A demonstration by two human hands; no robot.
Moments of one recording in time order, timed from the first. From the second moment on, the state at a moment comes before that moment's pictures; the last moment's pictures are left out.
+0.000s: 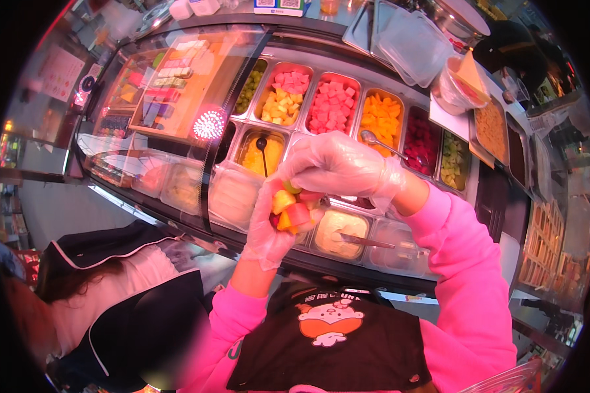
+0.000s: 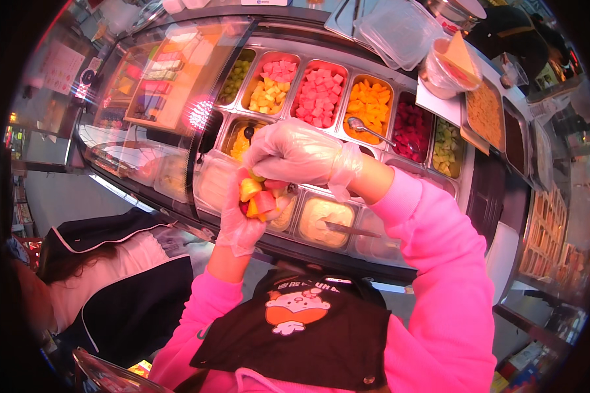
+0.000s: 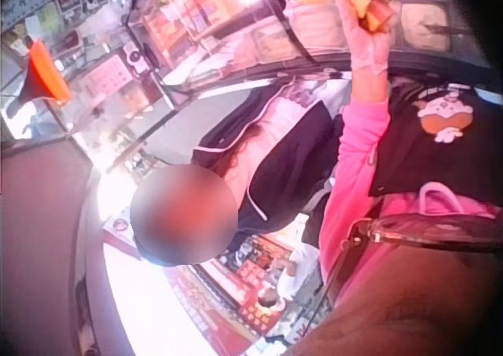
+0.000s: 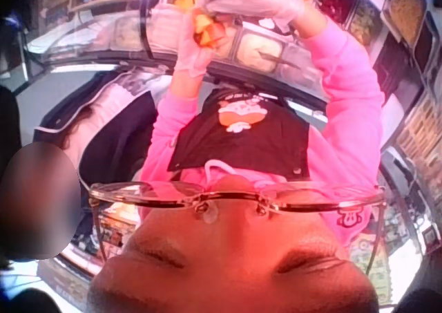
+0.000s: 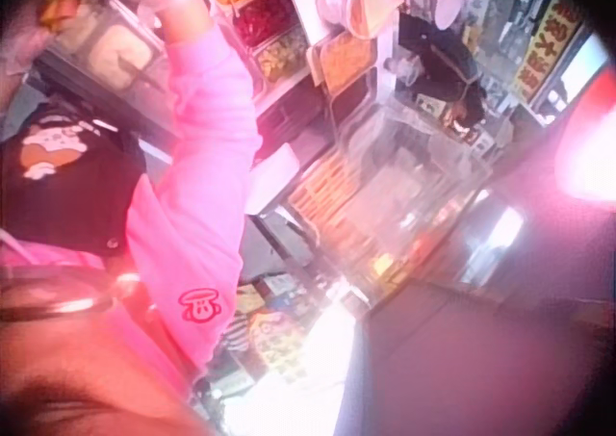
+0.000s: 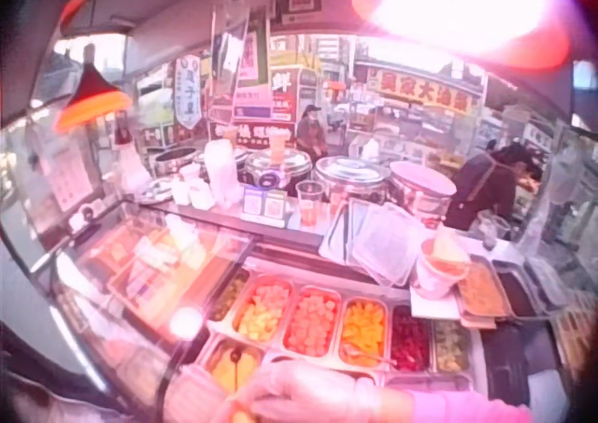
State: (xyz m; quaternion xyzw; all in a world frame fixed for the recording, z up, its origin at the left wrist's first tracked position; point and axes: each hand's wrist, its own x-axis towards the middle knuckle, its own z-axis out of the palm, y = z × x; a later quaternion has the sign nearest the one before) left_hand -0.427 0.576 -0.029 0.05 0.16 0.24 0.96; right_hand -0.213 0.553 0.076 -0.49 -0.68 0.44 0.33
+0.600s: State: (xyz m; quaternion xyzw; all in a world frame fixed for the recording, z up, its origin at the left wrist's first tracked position) left_hand -0.411 0.509 -0.009 0.11 0.14 0.21 0.96; right_hand -0.211 0.408 0.046 -0.51 -0.20 0.61 0.58
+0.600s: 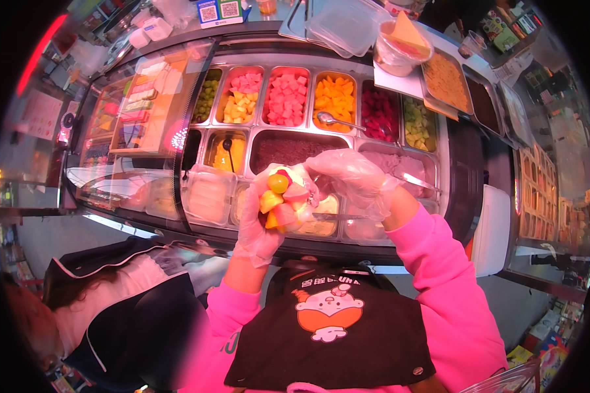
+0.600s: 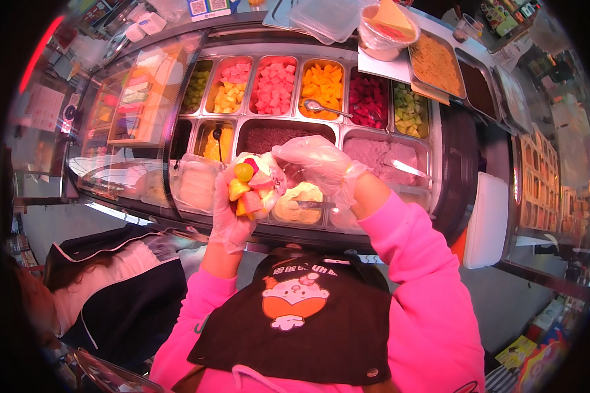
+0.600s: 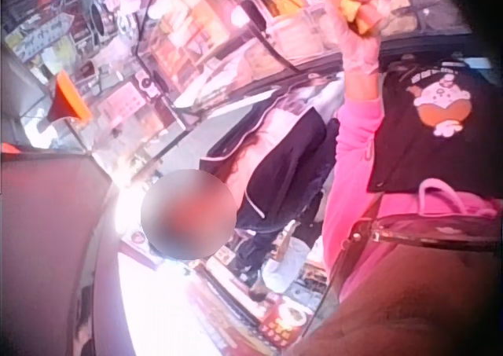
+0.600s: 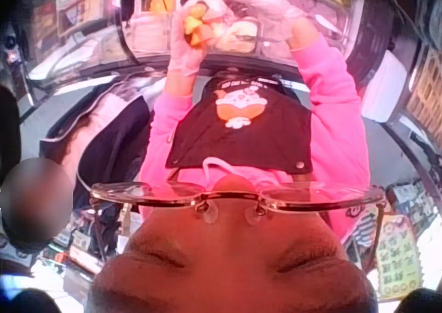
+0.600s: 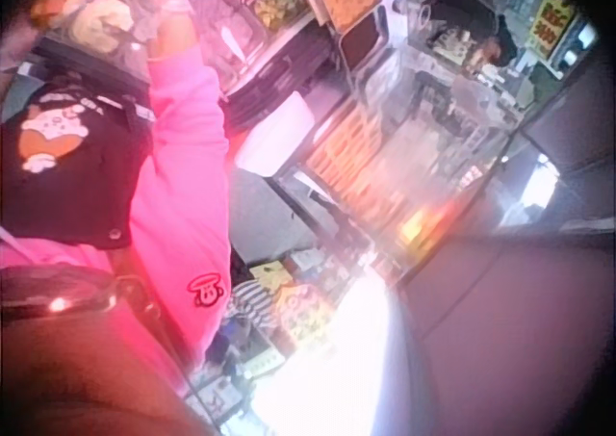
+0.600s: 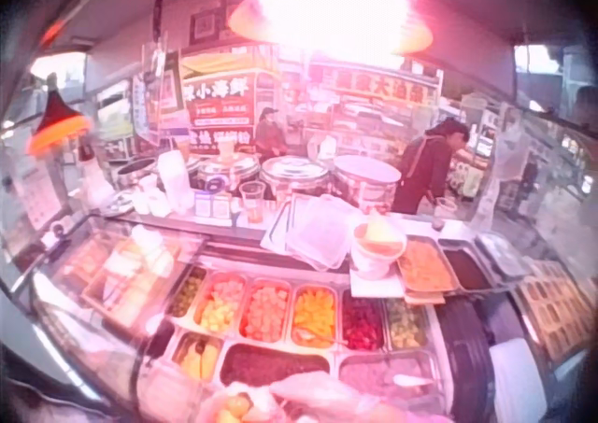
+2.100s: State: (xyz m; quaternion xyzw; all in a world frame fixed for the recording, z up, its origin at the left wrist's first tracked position) left_hand -0.367 0.493 0.013 0.24 0.18 0.18 0.94; right_hand -0.220 0.392 0.081 -0.56 -0.46 0.29 0.62
